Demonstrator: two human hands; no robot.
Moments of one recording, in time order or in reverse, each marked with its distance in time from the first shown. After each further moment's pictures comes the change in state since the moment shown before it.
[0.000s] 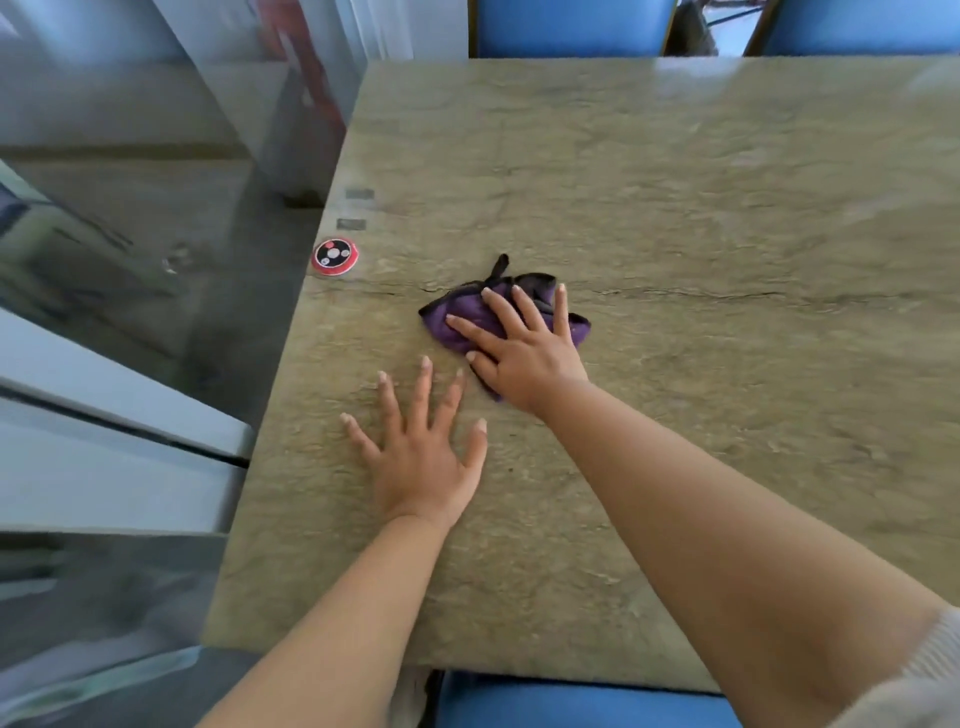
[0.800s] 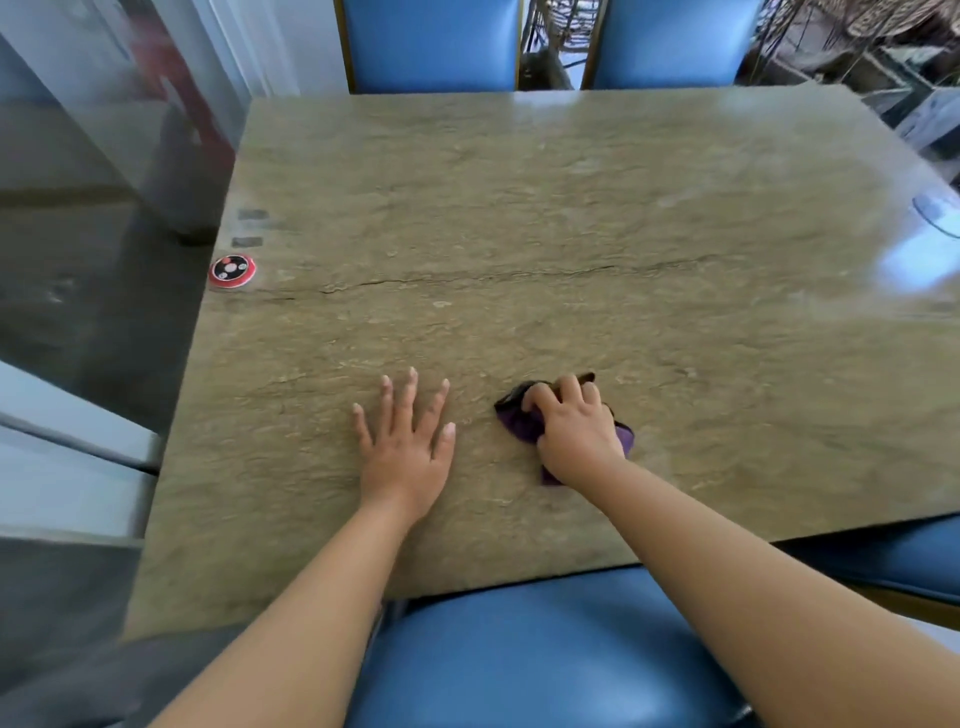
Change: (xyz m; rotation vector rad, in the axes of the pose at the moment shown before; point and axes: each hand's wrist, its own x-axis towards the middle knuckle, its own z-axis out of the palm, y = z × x) left_hand -0.045 0.050 0.003 -0.118 -0.113 0.339; right_hand -0.194 0.052 -0.020 0.228 -0.086 0.465
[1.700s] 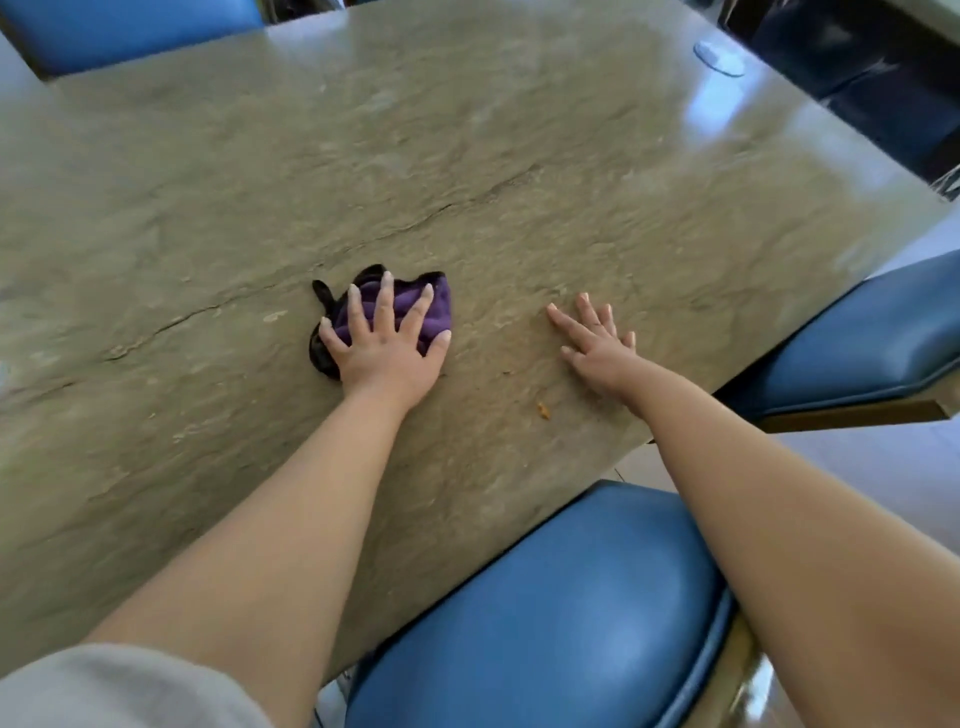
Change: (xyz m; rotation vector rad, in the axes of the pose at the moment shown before) left_hand 0.113 0.109 0.004 0.237 -0.154 0.260; right_hand -0.019 0.138 -0.009 0.437 -0.117 0.478
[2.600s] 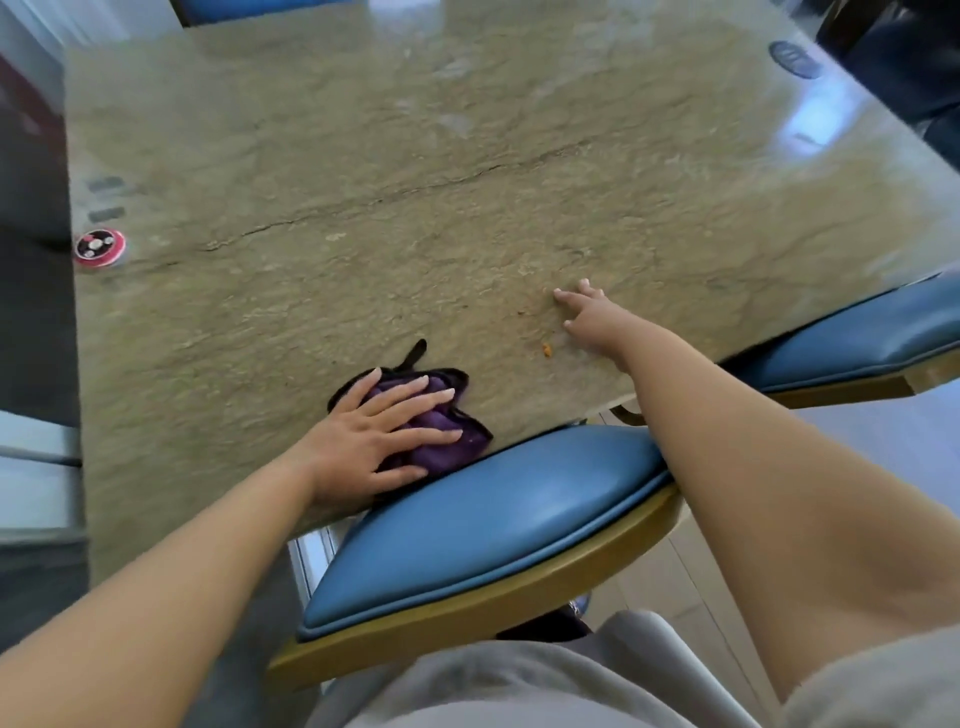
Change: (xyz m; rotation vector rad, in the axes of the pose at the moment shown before) left_hand -0.181 -0.079 0.038 0.084 0.000 0.713; right_hand -0.041 -0.025 -0.008 -0.084 -0.141 -0.034
